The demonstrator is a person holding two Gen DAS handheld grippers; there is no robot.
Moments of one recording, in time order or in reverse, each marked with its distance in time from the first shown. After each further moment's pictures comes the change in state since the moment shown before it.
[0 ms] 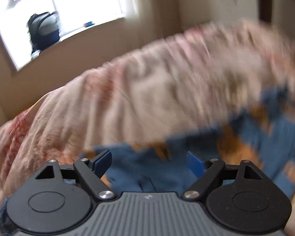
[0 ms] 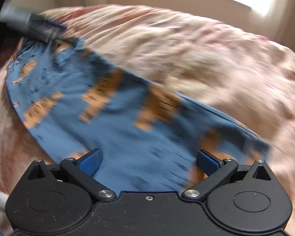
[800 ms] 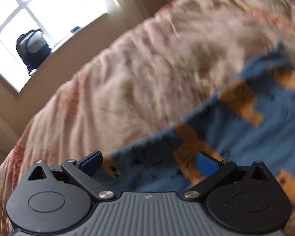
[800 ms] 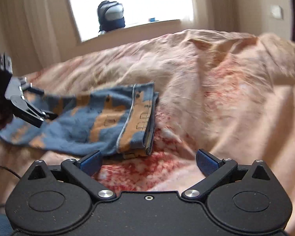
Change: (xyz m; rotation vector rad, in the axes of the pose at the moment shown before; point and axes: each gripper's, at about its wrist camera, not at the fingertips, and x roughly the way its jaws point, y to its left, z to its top) left arm 0.004 -0.079 0.044 0.120 0.049 0.077; right arm -0.081 -0.079 -0.129 0.494 -0.283 0.035
